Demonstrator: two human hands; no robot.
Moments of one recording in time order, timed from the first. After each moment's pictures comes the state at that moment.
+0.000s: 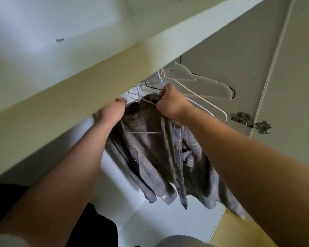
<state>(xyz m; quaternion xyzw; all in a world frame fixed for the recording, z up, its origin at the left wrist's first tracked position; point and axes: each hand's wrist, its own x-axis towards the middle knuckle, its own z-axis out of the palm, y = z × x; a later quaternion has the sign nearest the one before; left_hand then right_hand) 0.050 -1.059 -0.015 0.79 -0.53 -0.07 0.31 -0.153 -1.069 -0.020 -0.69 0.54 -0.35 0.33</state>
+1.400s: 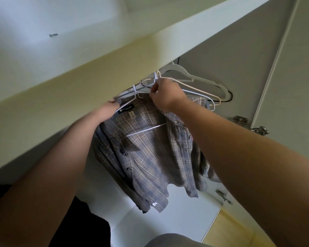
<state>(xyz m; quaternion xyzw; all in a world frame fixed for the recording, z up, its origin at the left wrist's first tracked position) 0.030 -1.051 0.010 0.79 -0.53 -0.18 0.26 -0.152 -1.104 -0.008 -0.75 0.54 -0.31 0.21</state>
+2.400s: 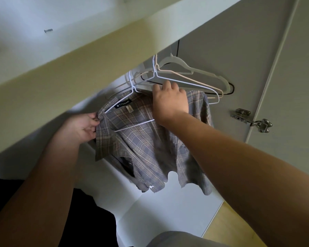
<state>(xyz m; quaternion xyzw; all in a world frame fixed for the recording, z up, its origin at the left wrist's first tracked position) 0.107 -1.027 -0.033 0.74 -0.29 -0.44 0.42 -0.151 -1.074 -0.043 -0.79 0.57 -0.22 -0.03</state>
